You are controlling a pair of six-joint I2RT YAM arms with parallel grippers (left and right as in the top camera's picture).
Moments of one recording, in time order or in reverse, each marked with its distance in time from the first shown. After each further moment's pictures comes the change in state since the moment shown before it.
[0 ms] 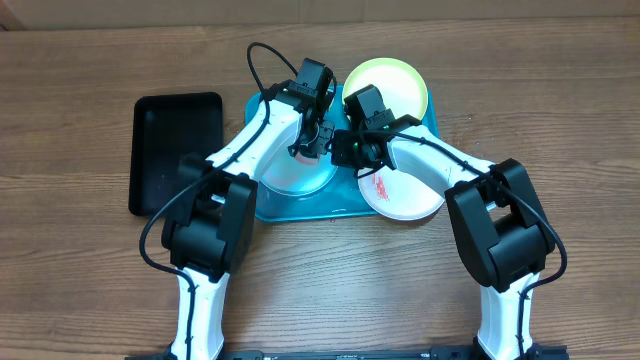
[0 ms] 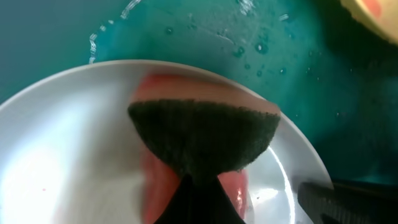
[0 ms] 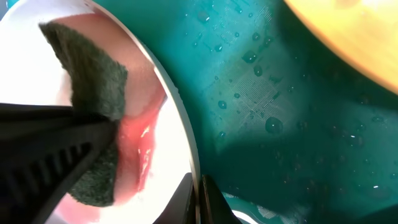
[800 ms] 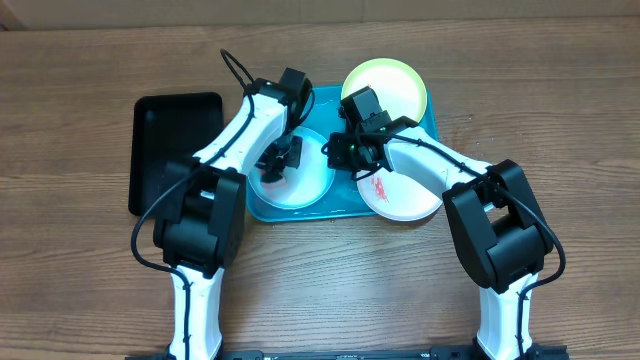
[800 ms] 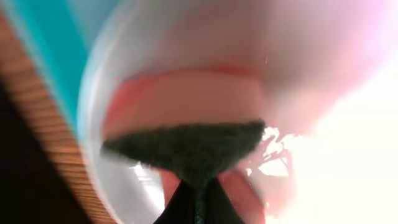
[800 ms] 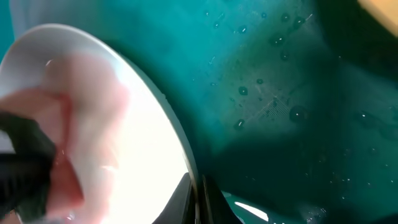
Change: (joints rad) left arm 0.068 0.003 0.013 -0.347 -0.131 -0.111; right arm 0.010 0.000 0.000 -0.001 -0.025 -0.013
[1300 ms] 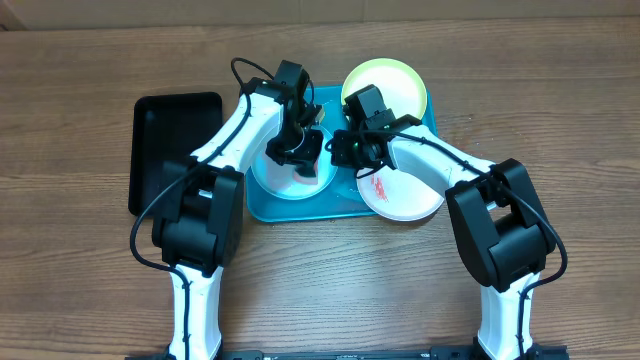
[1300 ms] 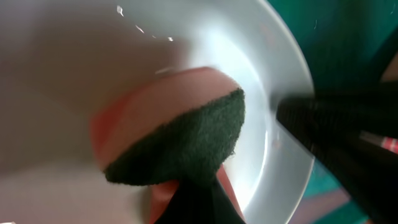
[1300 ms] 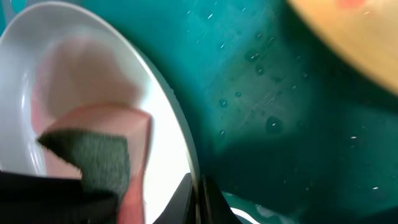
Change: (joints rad) left arm 0.008 0.002 0.000 0.179 0.388 0.130; right arm -0.015 0.000 0.000 0.004 0.006 0.005
